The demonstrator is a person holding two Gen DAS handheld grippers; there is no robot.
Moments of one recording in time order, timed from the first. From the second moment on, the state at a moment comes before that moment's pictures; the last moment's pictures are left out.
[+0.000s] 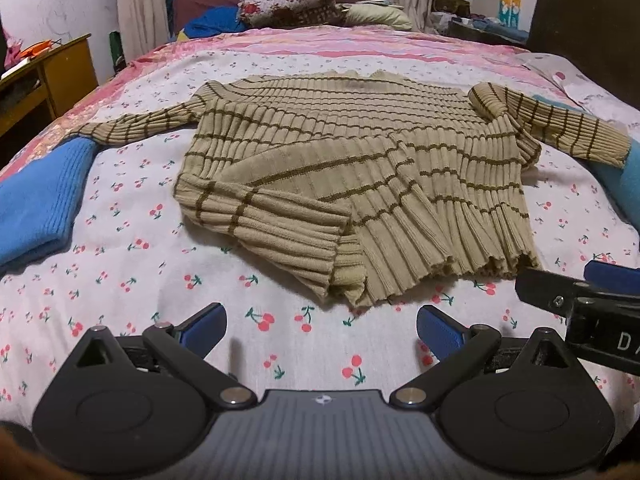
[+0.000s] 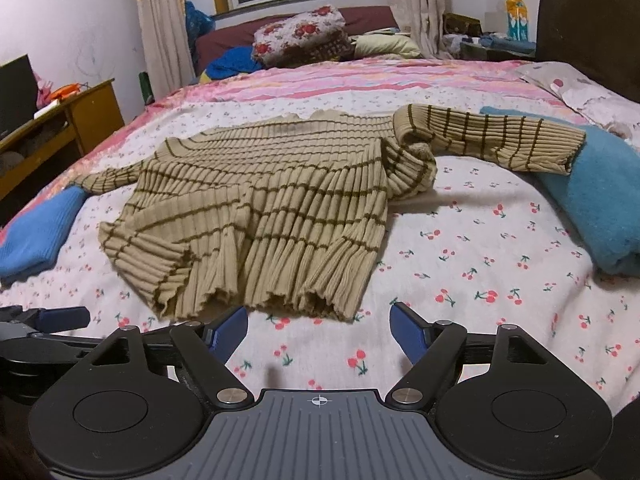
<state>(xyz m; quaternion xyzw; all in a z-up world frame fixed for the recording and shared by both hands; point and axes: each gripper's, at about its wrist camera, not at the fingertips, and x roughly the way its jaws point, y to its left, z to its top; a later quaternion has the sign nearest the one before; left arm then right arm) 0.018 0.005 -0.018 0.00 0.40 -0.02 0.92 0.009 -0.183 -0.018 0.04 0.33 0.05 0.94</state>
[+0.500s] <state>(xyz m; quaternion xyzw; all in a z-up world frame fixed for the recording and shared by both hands) 0.044 0.024 -0.008 0.02 0.37 -0.02 0.93 0.051 -0.221 -0.021 0.10 0.35 0.02 0.93</state>
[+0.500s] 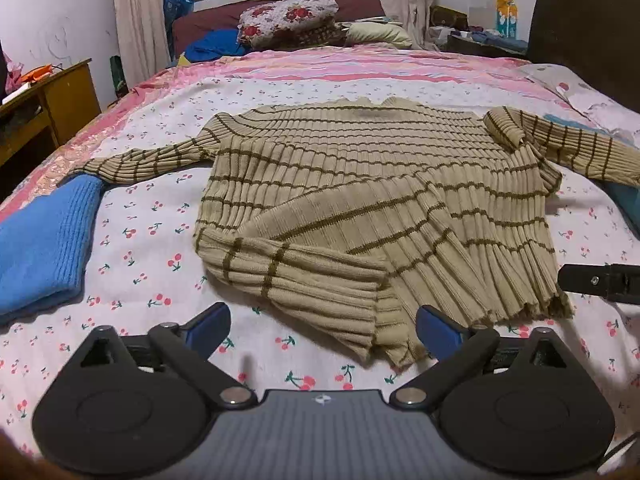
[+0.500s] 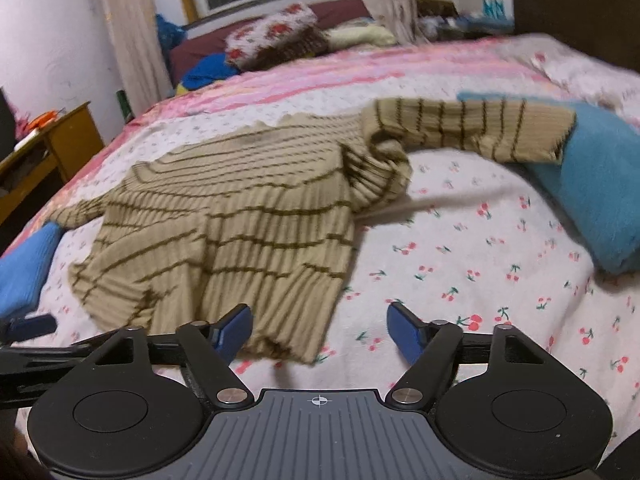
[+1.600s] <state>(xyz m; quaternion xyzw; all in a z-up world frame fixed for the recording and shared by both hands) 0.098 0.024 -0.007 0.08 0.40 -0.15 0.90 0.074 -0.228 -0.031 0.17 0.40 0.07 0.90</state>
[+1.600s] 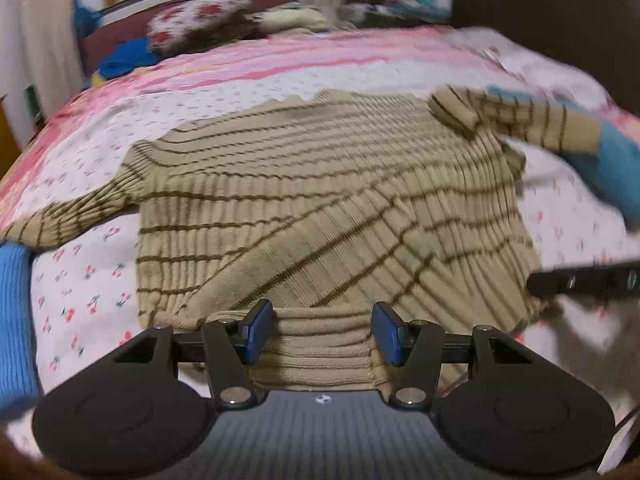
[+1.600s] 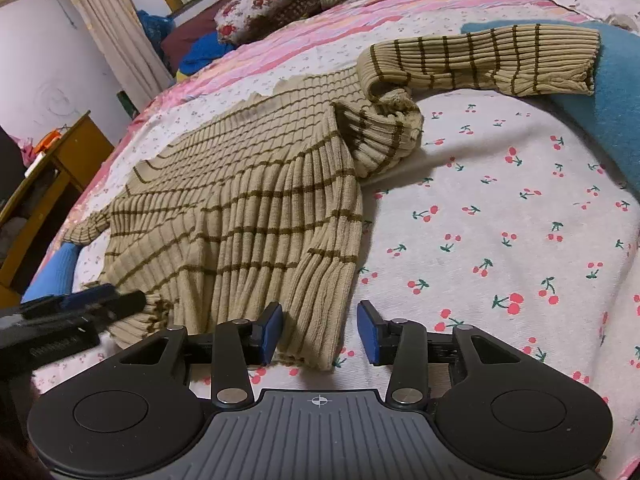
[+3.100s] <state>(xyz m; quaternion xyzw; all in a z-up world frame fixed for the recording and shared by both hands) -0.003 0.167 0.001 -0.16 0.43 -0.12 0.88 -0.022 -0.283 0.024 0.17 0.45 0.05 0.87</state>
